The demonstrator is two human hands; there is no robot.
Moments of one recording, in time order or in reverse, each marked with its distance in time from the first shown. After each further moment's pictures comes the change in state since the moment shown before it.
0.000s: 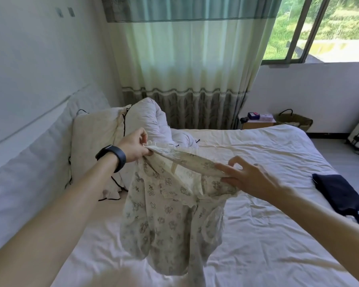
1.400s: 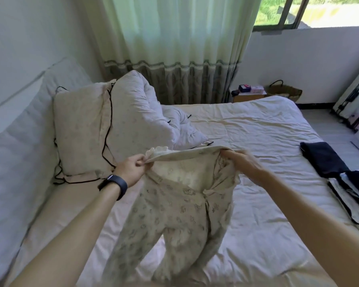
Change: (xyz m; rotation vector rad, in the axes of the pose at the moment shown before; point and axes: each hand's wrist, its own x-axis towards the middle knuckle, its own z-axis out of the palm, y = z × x) left_hand -0.076 -0.071 0.090 0.013 -0.059 -0.130; right_hand -0.009 -0.046 0.019 0.914 -0.326 1.409
